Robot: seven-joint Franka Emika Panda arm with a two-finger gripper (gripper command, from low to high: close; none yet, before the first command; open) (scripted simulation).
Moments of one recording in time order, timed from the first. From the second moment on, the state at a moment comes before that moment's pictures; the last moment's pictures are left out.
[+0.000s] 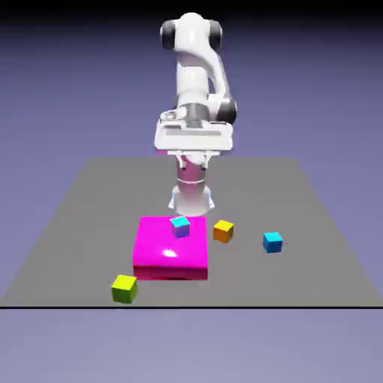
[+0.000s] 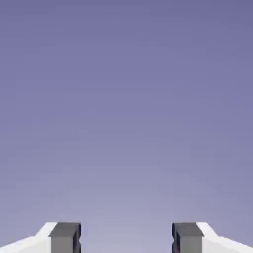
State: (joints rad) arm 0.02 -0.53 0.03 -2.79 -0.03 2.99 0.74
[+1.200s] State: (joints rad) arm 0.18 0.67 0.76 -2.29 -0.99 1.89 0.77
